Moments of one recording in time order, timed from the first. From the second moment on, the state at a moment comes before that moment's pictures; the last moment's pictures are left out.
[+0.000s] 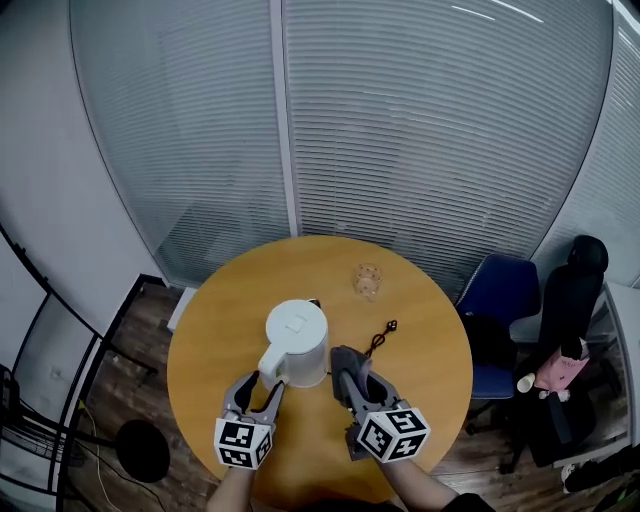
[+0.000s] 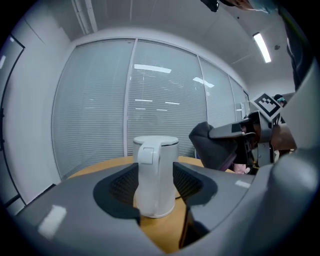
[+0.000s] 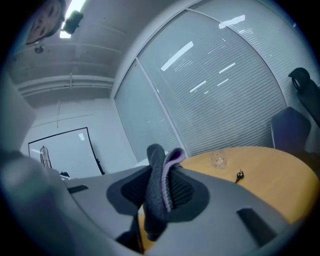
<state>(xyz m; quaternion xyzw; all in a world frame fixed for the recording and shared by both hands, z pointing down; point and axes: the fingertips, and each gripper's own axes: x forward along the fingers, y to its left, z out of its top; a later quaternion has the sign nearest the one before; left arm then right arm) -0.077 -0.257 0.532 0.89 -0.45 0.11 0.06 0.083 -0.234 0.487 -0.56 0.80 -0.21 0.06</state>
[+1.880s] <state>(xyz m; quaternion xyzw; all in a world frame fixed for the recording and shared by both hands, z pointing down) -0.075 -0.282 0.544 0.88 -0.45 0.13 0.07 0.095 -0.332 0.695 -0.57 0.71 -0.40 -0.02</state>
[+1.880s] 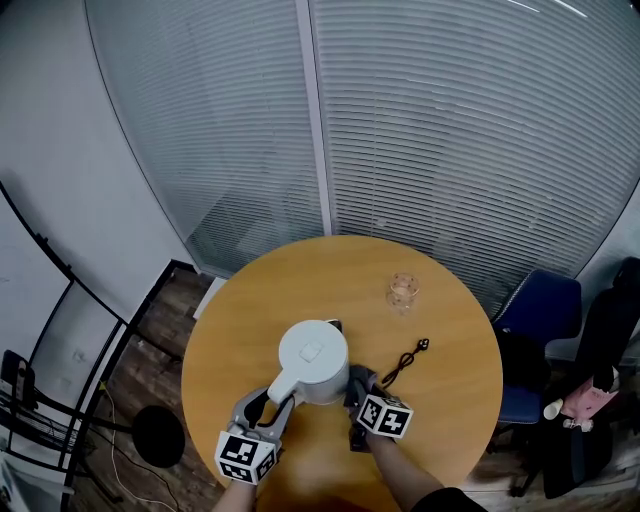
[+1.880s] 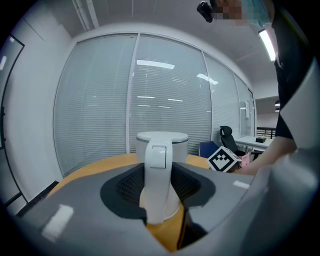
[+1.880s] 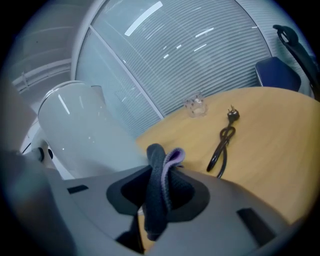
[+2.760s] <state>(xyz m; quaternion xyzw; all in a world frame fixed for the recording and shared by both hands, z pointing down) -0.054 -0.256 0.544 0.90 -0.41 0.12 0.09 0.091 -0.282 0.505 -0.55 0.72 -0.36 0.23</state>
